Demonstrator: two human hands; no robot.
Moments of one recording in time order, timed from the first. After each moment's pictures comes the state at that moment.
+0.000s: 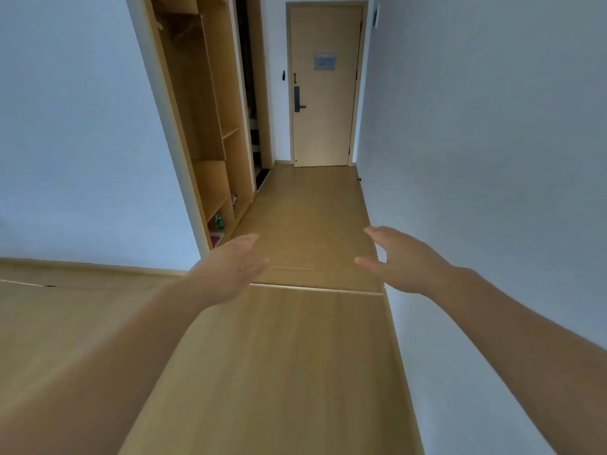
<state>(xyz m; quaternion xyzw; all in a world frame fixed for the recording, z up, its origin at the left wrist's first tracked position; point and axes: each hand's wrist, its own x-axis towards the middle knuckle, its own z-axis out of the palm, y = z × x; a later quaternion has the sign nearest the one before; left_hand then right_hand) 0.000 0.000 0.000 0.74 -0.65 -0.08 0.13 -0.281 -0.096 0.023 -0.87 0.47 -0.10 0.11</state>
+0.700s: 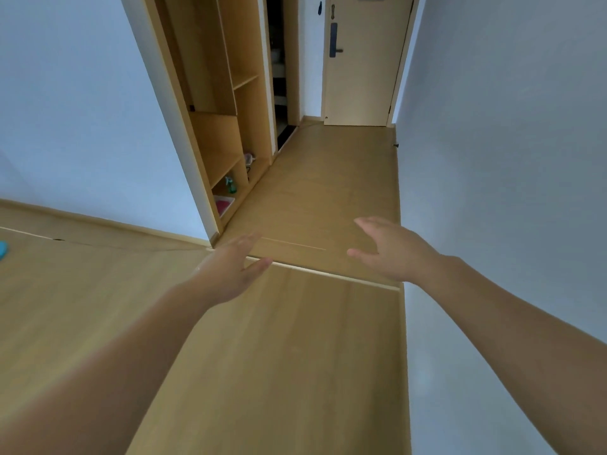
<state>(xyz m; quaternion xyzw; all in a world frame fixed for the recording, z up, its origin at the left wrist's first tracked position) -0.010 -0.232 -0.080 0.79 -0.58 -0.13 0.17 -0.258 -0.392 -0.059 -0.91 0.40 -0.03 0.13</state>
